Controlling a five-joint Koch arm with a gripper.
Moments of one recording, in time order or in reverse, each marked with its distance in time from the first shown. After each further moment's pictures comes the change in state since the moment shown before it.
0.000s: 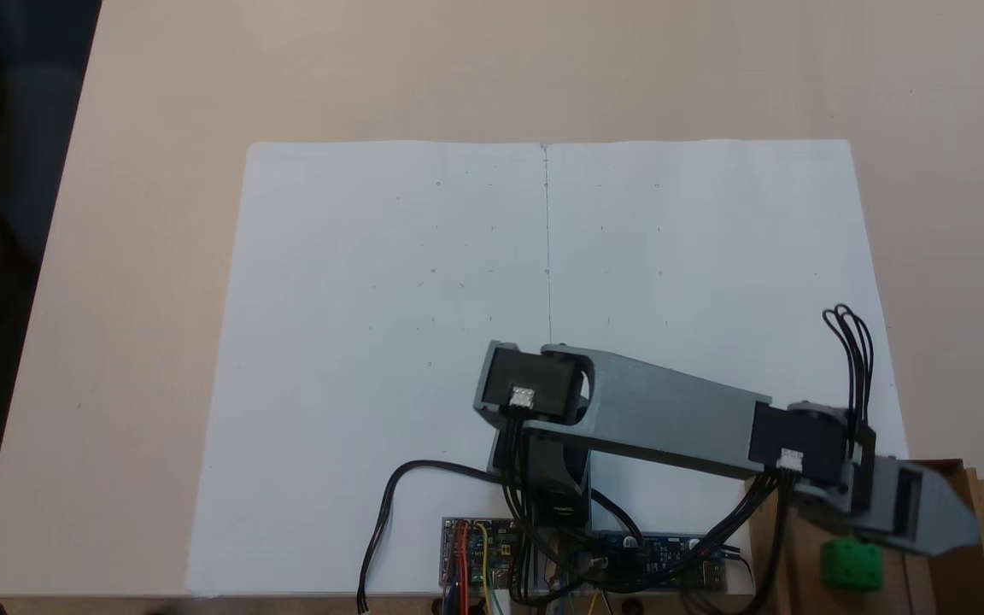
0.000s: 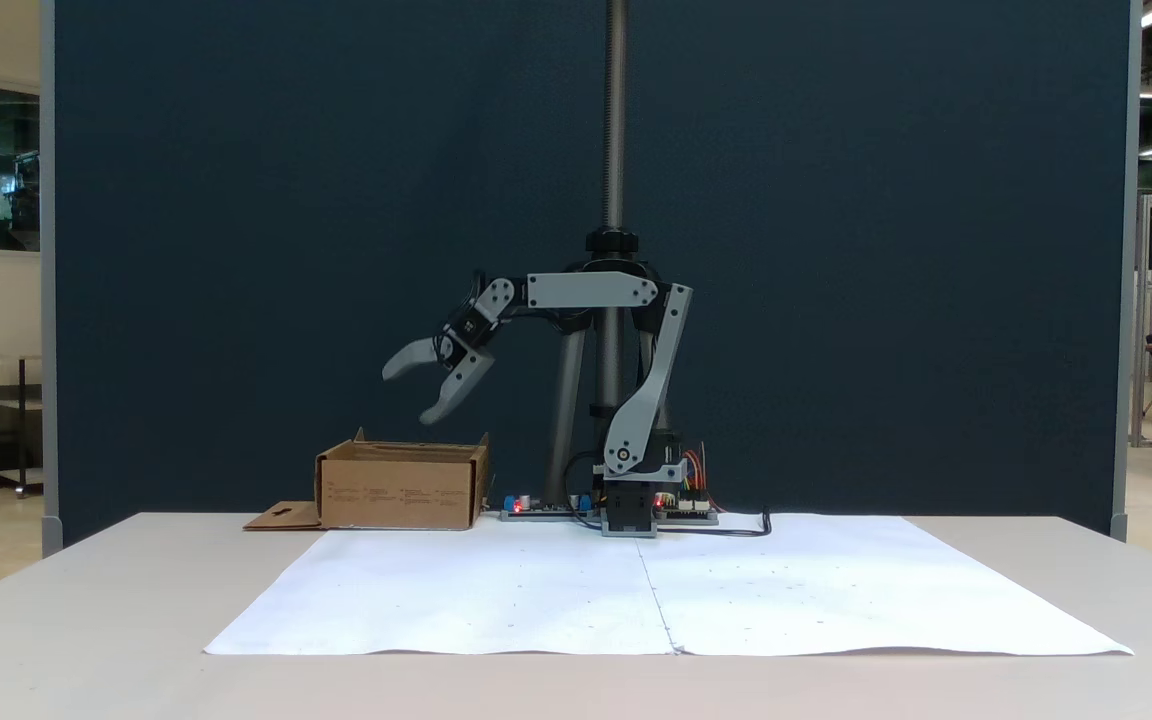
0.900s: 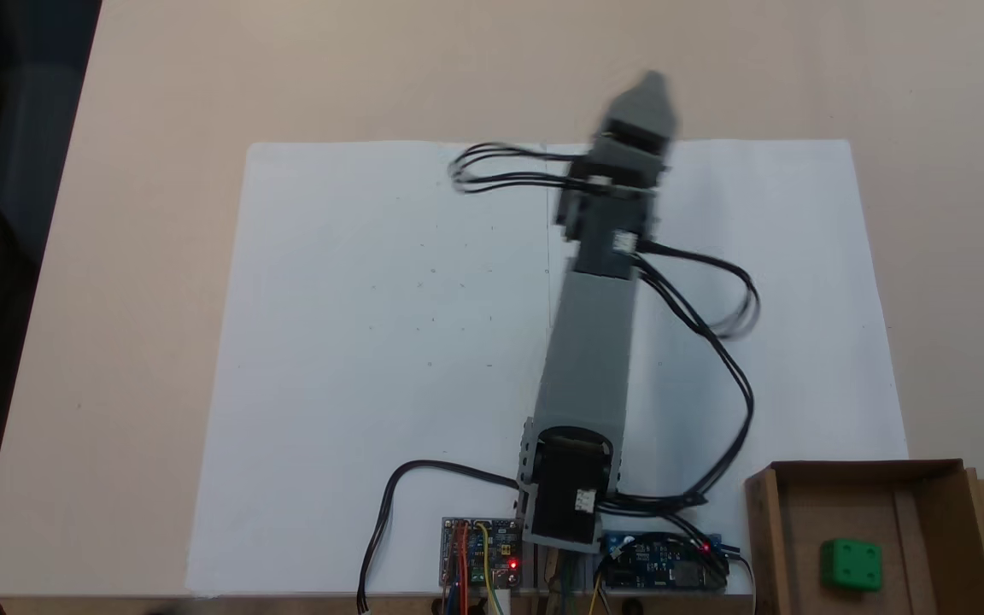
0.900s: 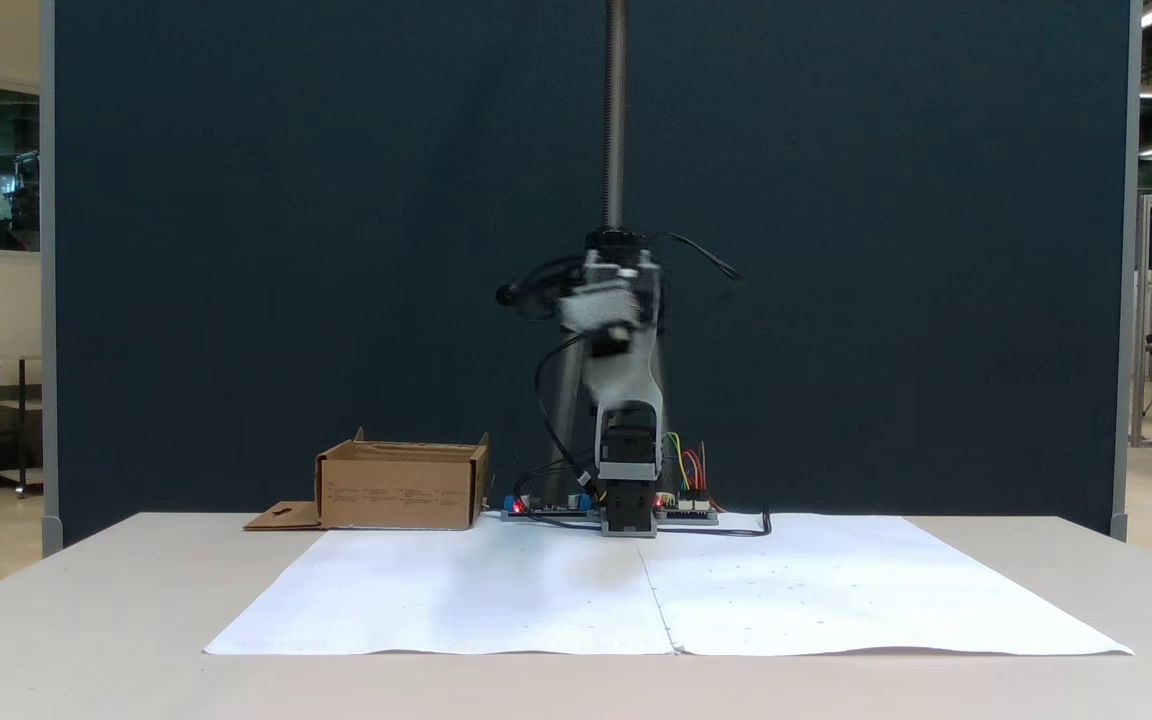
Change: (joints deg) arm -93.3 5.1 2.5 -2.9 7.8
